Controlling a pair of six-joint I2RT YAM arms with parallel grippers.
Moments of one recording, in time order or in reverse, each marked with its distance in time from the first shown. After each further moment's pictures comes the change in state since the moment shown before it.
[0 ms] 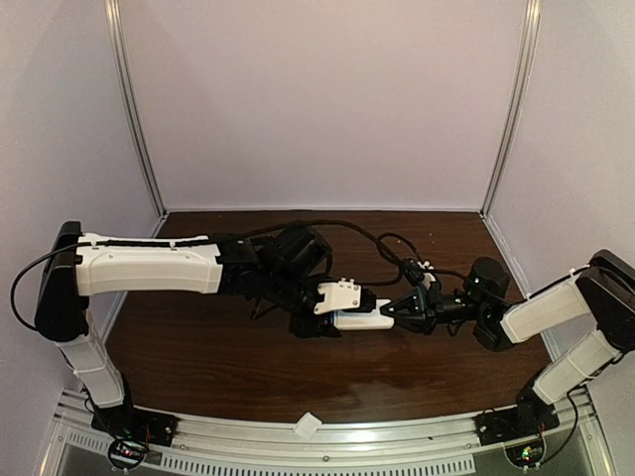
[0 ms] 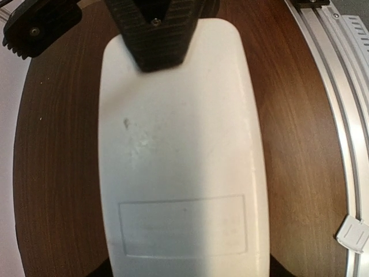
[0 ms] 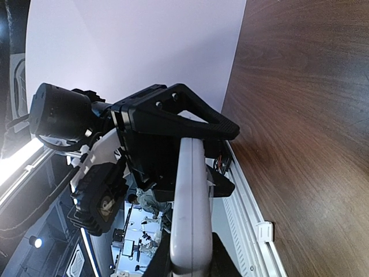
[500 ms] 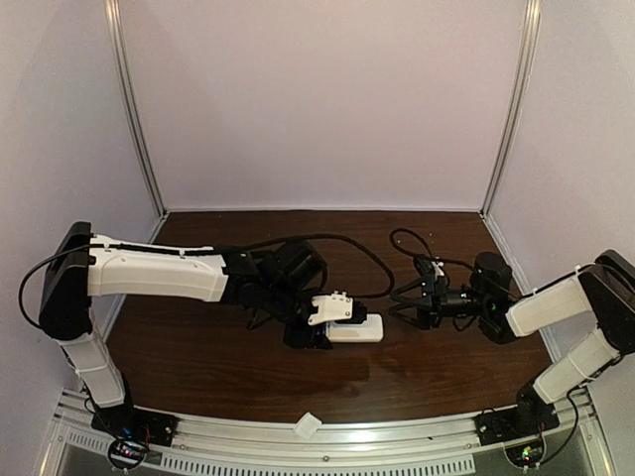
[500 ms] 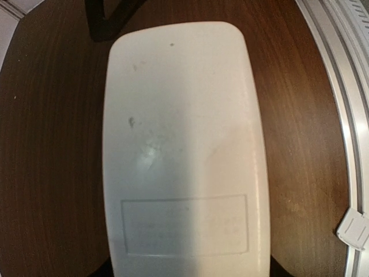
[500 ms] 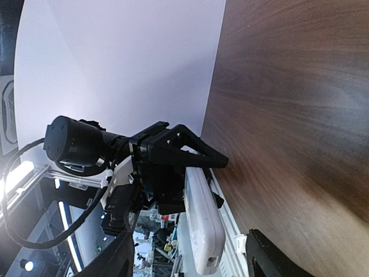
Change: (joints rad) left arm 0.019 0.016 -0.090 0.044 0.032 -0.034; right arm -0.108 0.012 0.008 -0.094 -0.002 -0.079
